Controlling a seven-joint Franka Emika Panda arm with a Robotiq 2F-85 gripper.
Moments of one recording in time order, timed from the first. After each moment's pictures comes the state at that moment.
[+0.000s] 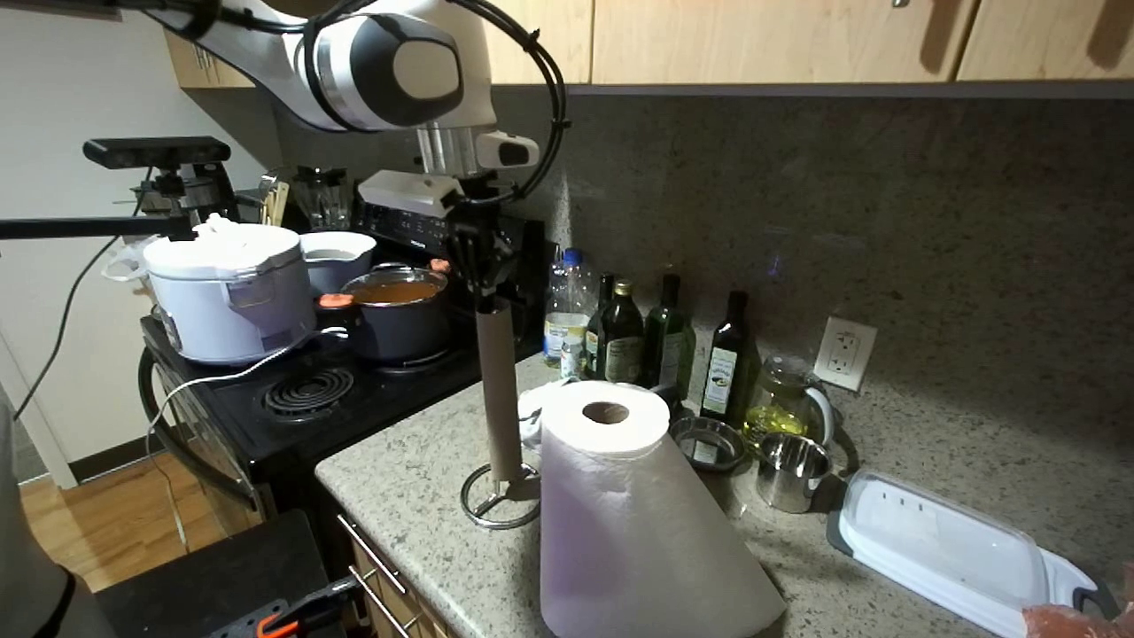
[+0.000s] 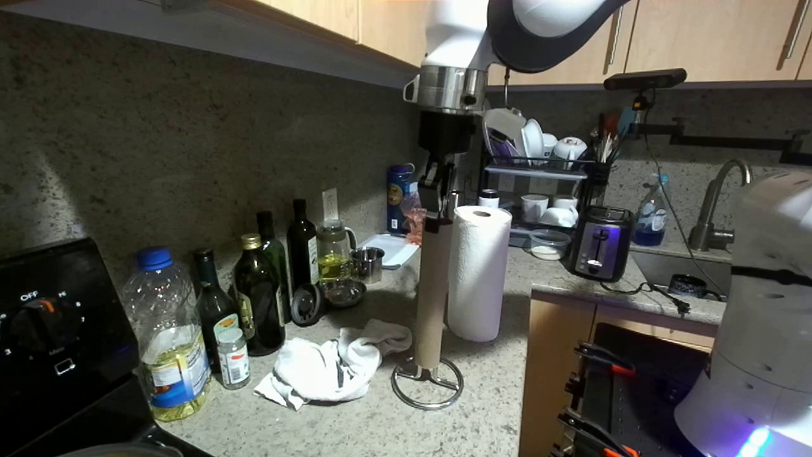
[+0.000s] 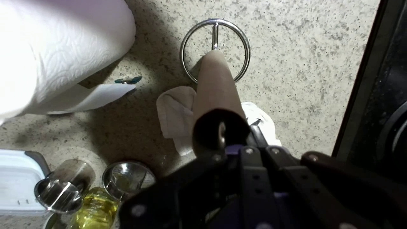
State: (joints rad) arm 0.15 -0.34 0.16 -2.40 0.00 2.17 0.08
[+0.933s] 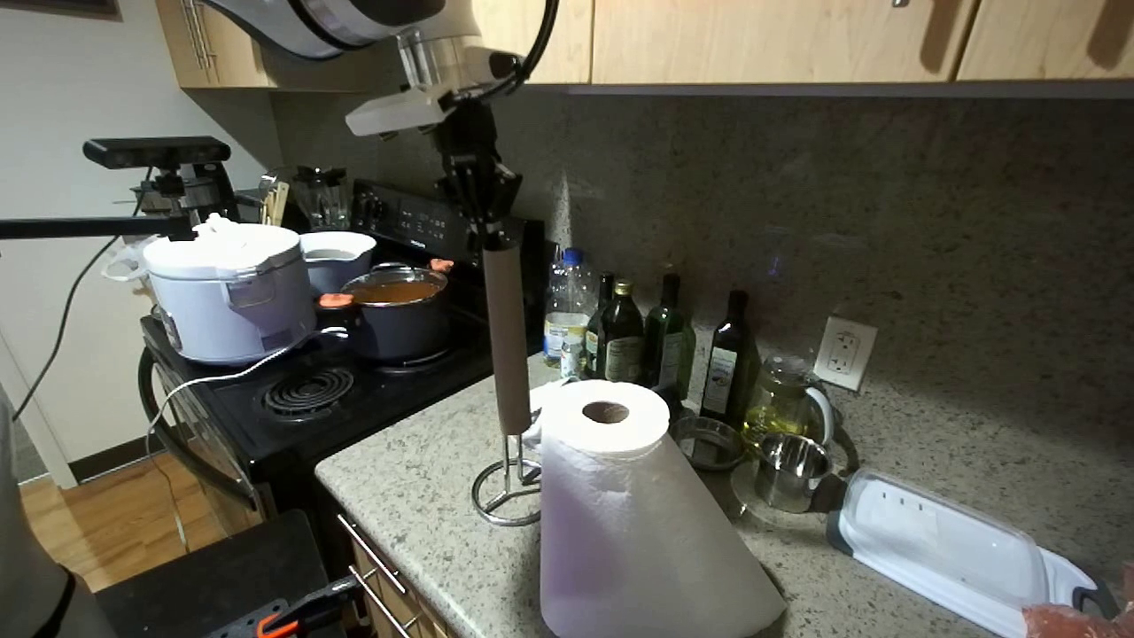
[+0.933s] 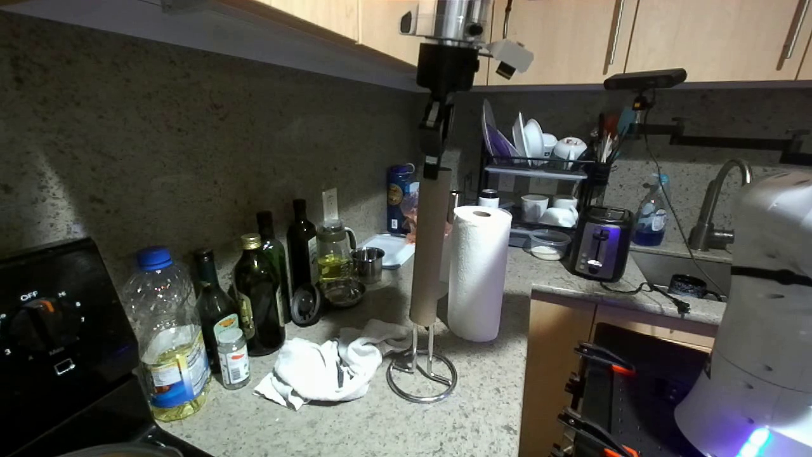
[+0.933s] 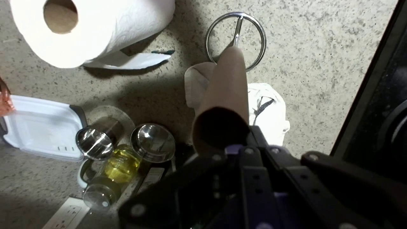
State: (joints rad) arm 0.16 -0.39 0.18 -2.24 -0.11 2.00 0.06
